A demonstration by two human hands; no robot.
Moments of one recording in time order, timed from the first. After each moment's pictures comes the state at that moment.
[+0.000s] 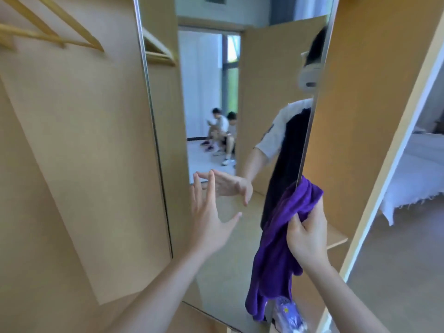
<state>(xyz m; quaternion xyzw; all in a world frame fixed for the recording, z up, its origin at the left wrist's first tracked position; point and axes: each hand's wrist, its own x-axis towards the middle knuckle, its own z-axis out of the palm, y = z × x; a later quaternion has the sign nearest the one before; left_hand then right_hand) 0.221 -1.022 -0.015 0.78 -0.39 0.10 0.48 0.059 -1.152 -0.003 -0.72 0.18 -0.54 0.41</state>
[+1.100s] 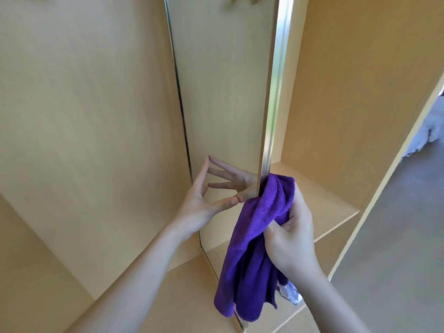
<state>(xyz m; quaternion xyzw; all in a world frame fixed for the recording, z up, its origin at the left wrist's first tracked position) 0.351 -1.023 -0.032 0.64 -0.42 -0.24 0.60 0.155 -1.077 0.006 -0.71 0.08 -0.54 0.45</state>
